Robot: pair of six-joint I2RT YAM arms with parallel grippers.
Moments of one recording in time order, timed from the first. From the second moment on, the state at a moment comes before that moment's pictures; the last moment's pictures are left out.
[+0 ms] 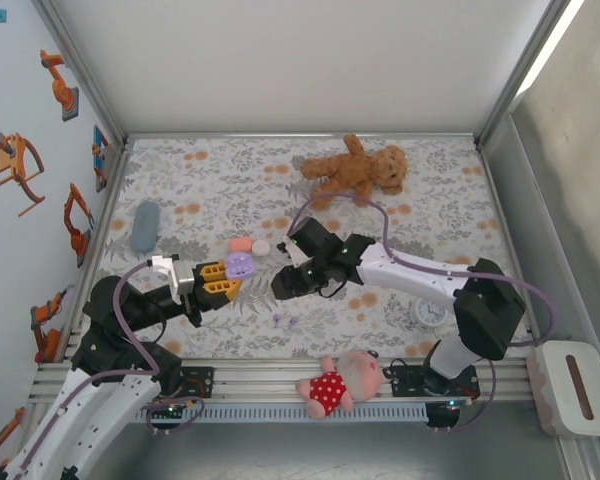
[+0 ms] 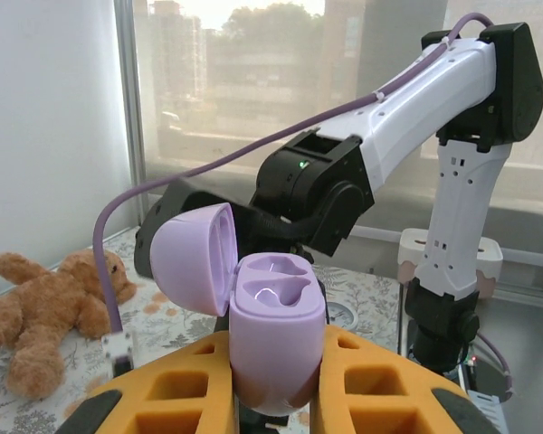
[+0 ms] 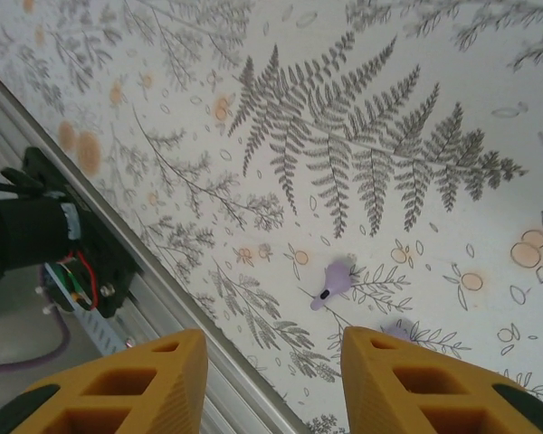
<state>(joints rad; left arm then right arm) -0.58 0.30 0.56 -0.14 0.70 -0.08 0.96 1.59 1.10 -0.53 -0.41 0.57</state>
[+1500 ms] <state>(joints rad) -0.58 0.26 0.56 -0.16 0.66 -0.07 1.16 1.99 1.39 -0.82 -0.12 0.48</state>
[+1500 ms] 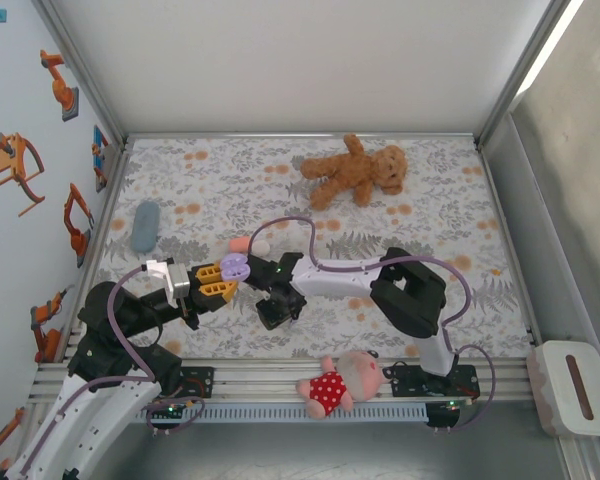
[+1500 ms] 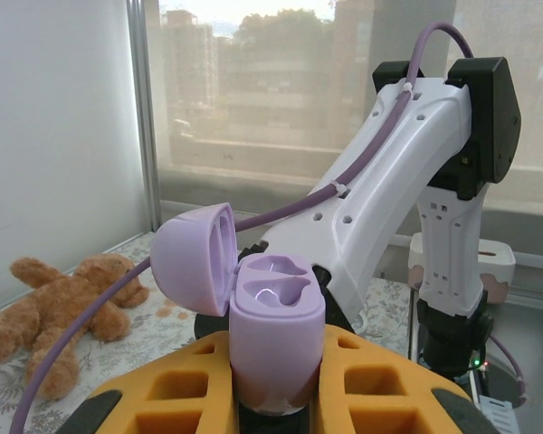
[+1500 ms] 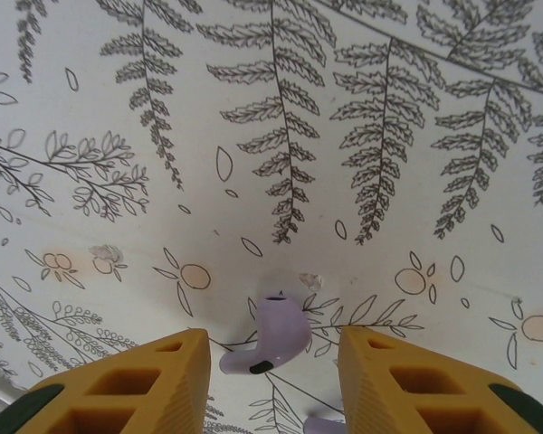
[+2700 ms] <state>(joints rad) -0.58 0.26 0.56 -0.16 0.65 -0.07 1.18 2.01 1.45 -0.86 -0.07 0.45</state>
